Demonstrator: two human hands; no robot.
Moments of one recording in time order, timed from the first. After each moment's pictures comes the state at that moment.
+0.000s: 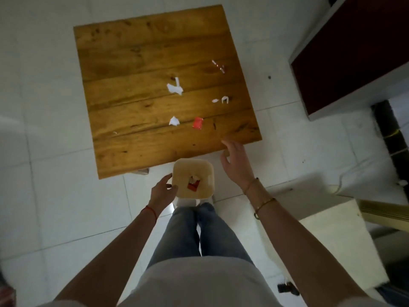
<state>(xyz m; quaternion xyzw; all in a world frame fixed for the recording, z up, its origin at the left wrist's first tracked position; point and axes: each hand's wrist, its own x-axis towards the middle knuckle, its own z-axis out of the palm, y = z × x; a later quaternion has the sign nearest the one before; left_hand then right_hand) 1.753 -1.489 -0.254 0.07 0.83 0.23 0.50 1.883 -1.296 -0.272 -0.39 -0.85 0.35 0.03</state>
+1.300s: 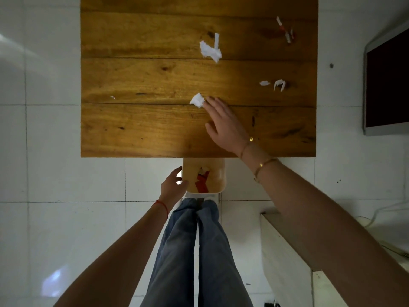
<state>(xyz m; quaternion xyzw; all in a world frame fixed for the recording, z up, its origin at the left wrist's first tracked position) 1.736 -1.463 -0.431 -0.10 0.82 0.28 0.50 1.722 -1.243 -0.443 -0.12 -0.95 0.27 -0.10</state>
